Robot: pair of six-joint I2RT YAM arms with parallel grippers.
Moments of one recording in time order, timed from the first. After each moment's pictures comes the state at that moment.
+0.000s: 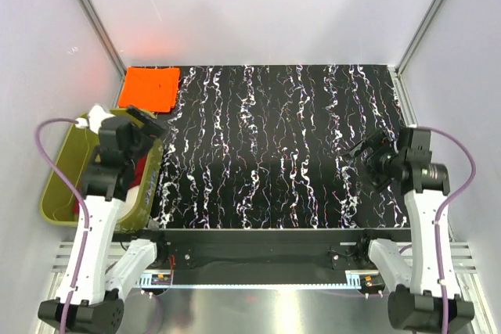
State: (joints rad) left arm -0.11 0.78 0.95 -0.67 -0.18 -0.88; right arm -0.12 0.80 0.94 -1.00 -0.32 0.84
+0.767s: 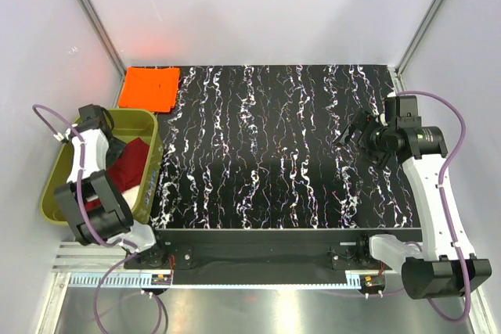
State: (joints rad) left arm 0.45 1.46 1.11 -0.85 -0.37 -0.74; right arm 0.05 1.09 1.26 -1.11 -0.21 0.60
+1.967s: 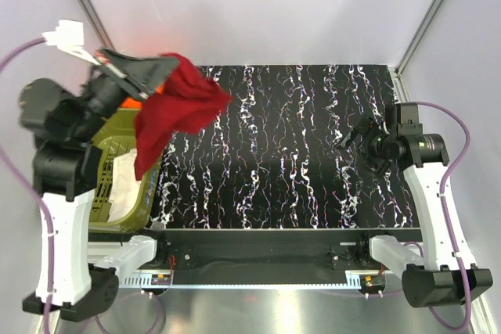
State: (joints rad) left arm -0.13 1.01 1.70 -0.42 0.49 -0.89; right arm 0.05 1.04 1.23 -1.15 -0.19 0.72
